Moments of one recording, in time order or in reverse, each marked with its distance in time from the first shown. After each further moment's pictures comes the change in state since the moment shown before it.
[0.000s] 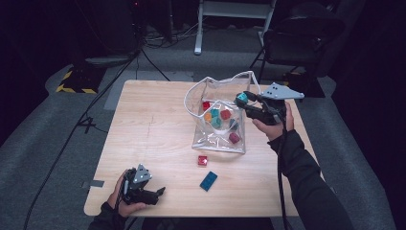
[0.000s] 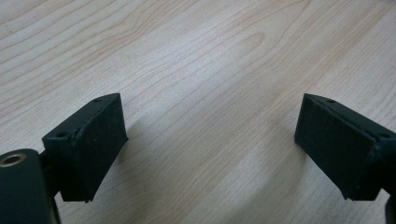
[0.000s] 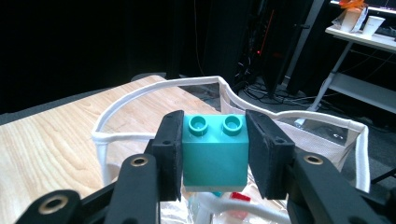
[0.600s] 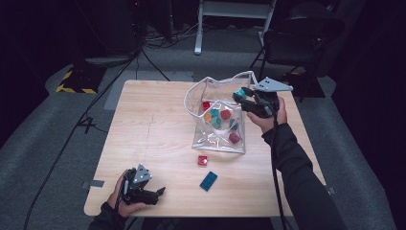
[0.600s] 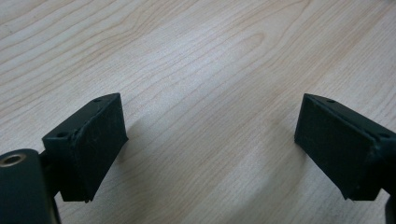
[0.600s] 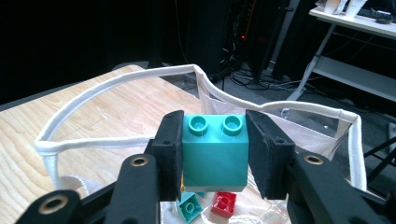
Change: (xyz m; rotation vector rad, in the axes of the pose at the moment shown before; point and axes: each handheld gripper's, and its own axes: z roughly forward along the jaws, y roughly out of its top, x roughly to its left) left arm 0.000 0.000 0.000 -0.001 0.000 -0.001; right arm -0.011 -0.001 0.030 0.060 -0.071 0.024
